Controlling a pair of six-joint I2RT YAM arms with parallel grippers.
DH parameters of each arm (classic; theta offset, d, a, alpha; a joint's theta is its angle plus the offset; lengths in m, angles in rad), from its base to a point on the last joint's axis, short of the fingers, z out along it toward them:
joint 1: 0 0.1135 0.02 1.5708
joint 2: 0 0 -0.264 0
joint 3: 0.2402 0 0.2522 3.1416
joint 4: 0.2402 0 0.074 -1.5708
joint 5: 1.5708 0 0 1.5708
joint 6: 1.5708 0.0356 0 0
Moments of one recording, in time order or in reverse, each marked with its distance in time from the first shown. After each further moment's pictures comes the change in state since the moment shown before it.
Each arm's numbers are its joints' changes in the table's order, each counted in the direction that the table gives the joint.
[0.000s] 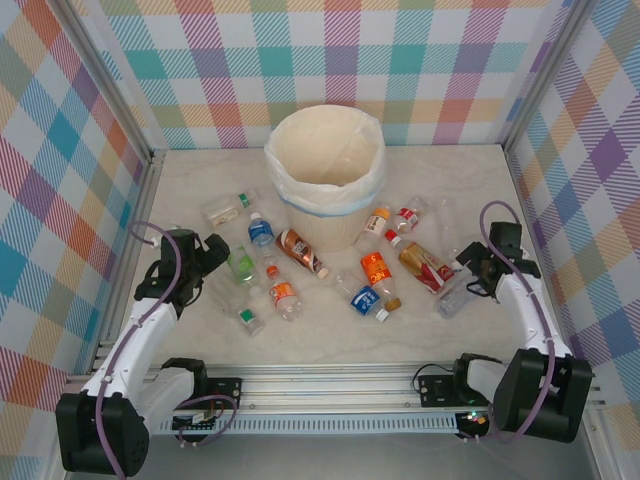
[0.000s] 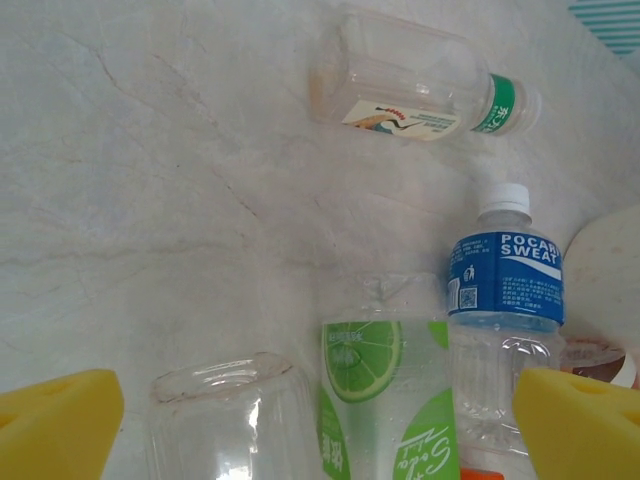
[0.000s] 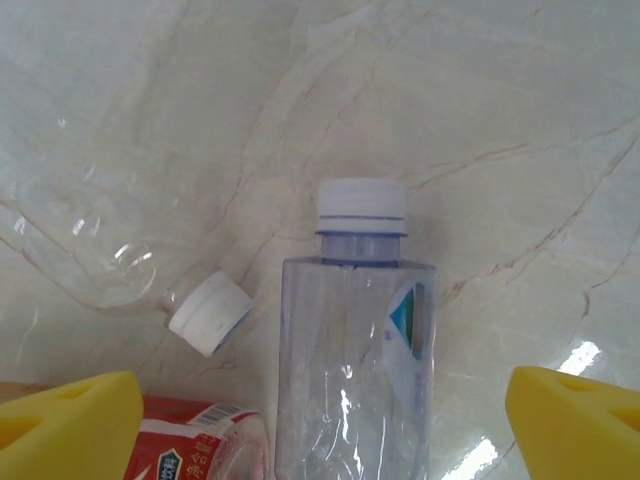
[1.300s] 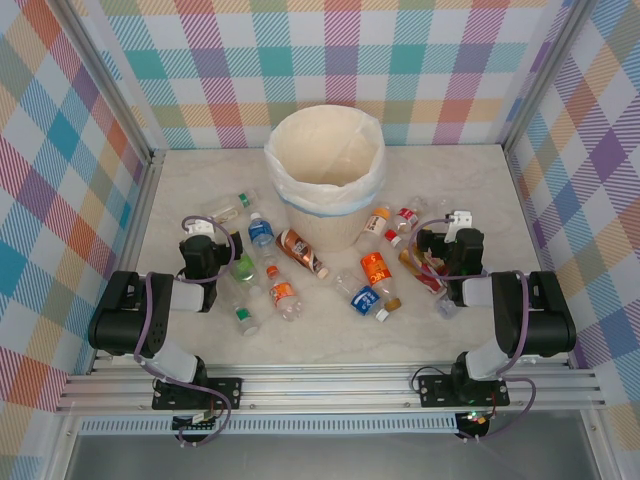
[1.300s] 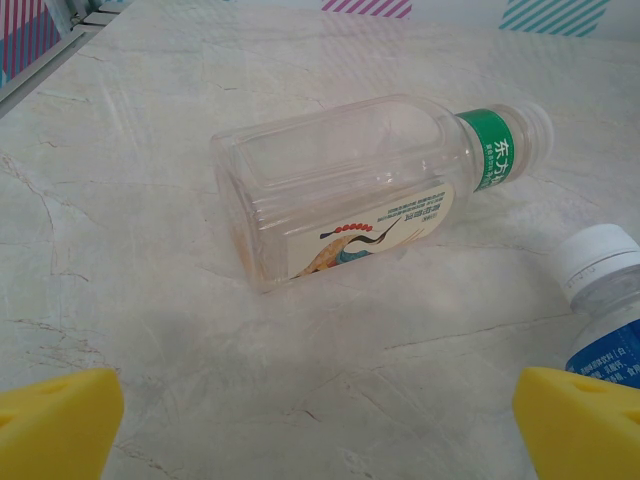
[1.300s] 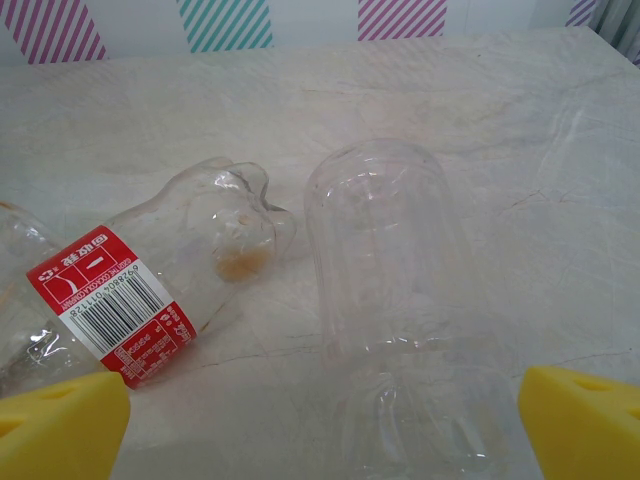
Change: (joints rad) left arm 0.000 -0.634 -0.237 -1.229 -0.055 0.551; right arm 0.203 -0.421 -0.307 -1.423 -0.074 -0.613
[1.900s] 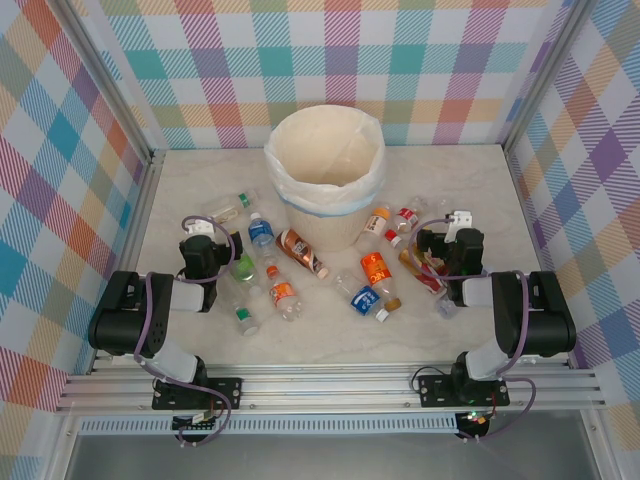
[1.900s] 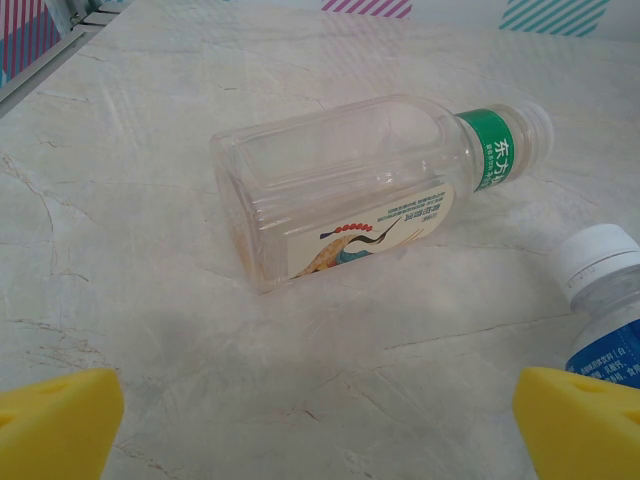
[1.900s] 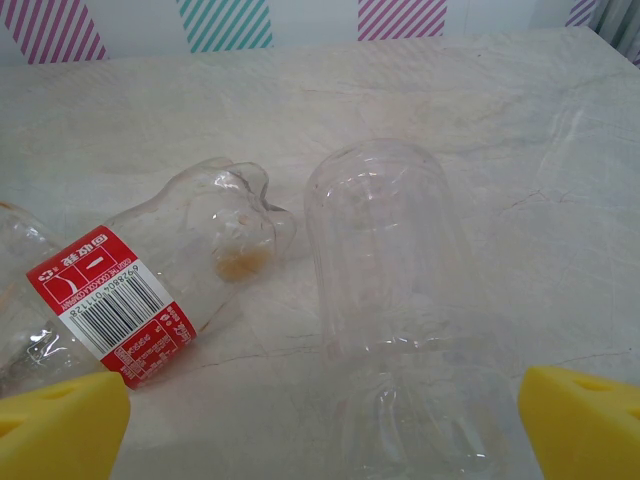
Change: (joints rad) left arm 0.000 0.000 0.000 -0.001 0.000 0.000; right arm 0.000 0.000 0.000 0.000 0.000 0.000
